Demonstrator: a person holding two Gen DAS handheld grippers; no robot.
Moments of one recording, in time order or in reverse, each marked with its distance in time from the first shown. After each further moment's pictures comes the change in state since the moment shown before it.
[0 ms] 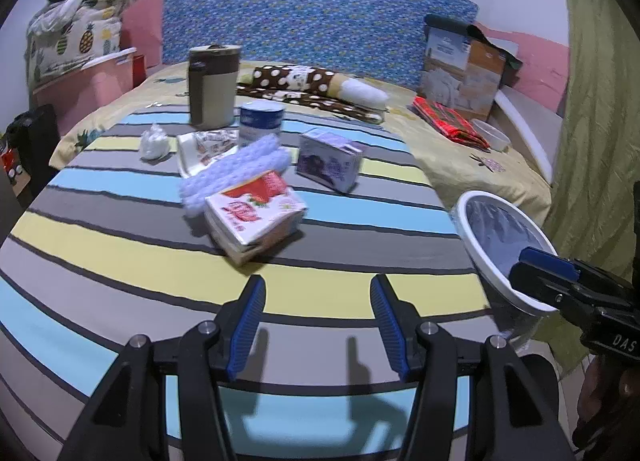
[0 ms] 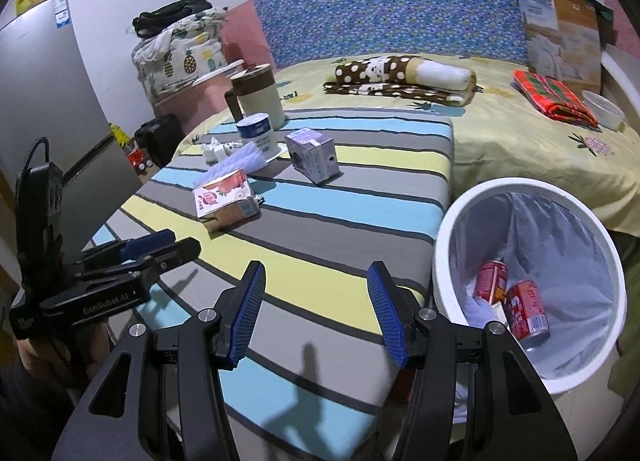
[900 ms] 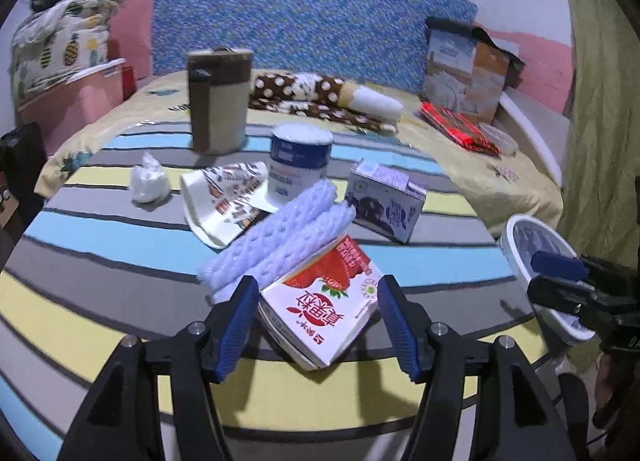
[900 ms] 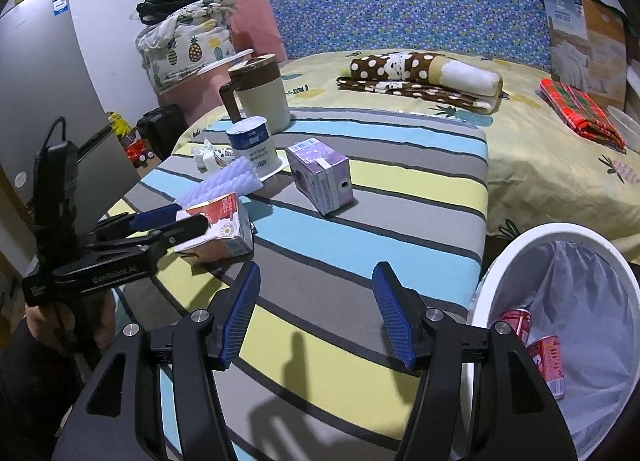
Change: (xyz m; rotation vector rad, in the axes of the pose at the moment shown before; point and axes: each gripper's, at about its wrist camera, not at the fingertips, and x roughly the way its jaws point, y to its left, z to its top) left arm 0.060 0.045 0.046 0.066 -0.009 -0.031; right arm 0.046 -0.004 0.032 -0.046 0.032 0.033
